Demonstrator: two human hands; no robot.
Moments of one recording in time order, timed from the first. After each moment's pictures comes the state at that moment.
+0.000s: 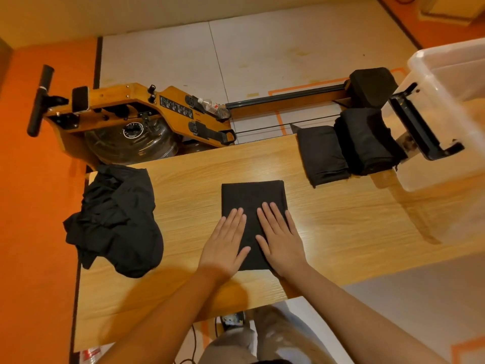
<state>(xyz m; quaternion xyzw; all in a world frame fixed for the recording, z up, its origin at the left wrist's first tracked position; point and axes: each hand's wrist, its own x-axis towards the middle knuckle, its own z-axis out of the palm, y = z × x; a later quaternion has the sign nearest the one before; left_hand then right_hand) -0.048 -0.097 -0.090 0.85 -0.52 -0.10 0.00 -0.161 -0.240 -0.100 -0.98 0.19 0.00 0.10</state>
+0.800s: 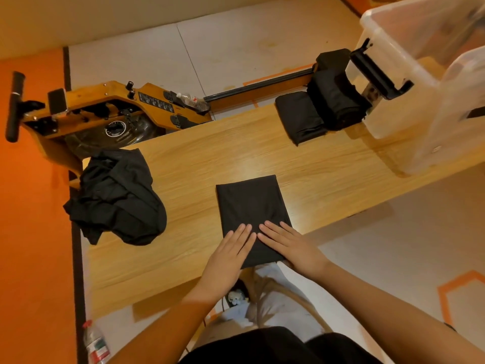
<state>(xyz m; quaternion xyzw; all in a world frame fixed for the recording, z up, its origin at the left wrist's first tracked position) -0.130 -0.007 -0.088 0.78 -0.62 -0.14 0.01 -0.280 -0.188 -0.112 -0.98 0.00 -0.03 0.19</state>
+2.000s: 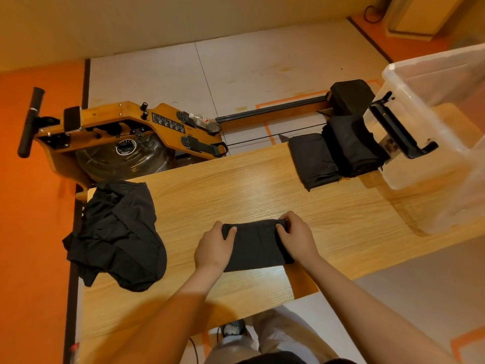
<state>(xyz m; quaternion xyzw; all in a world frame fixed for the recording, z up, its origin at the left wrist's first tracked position) -0.029 -0.105 -0.062 0.93 -0.21 -0.23 0.22 -0.159 -0.262 -0.067 -0.81 0.41 -0.06 0.40</state>
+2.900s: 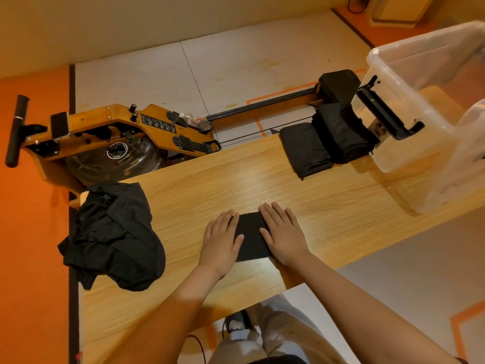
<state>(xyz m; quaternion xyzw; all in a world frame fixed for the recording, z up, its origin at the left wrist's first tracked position) -0.038 -0.094 -0.074 0.86 -0.47 -0.19 0.10 -0.166 -0.237 -0.090 -0.95 0.26 0.03 0.15</state>
